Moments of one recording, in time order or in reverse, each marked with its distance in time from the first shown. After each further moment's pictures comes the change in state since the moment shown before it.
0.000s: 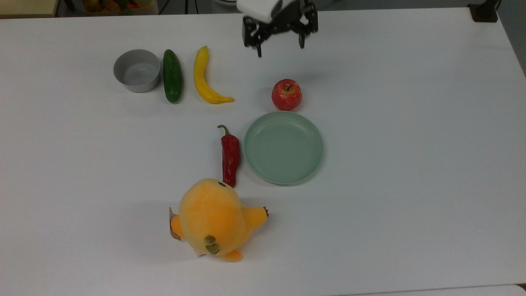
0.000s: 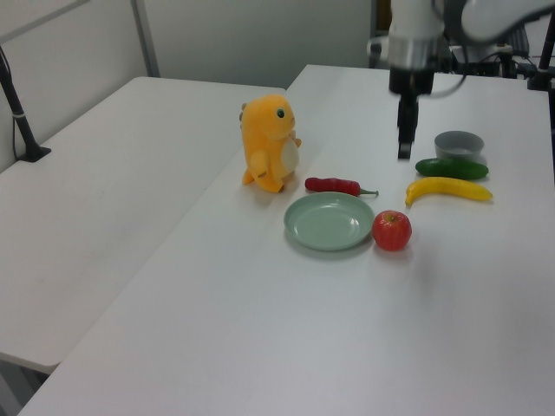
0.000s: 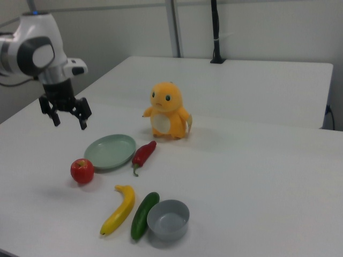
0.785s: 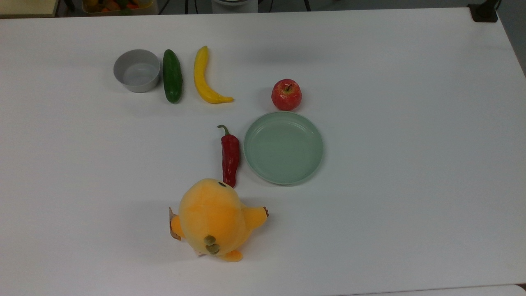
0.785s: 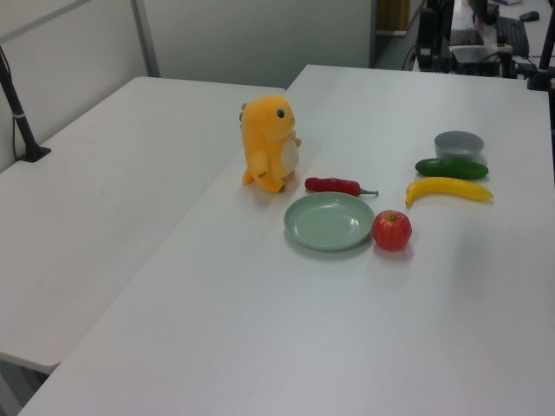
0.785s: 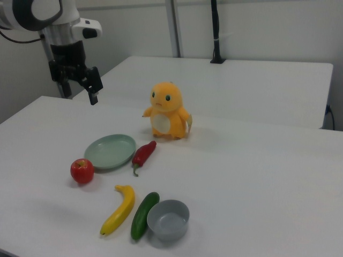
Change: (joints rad) arm 0.003 -0.048 -0.195 0.258 0.022 -0.321 0.056
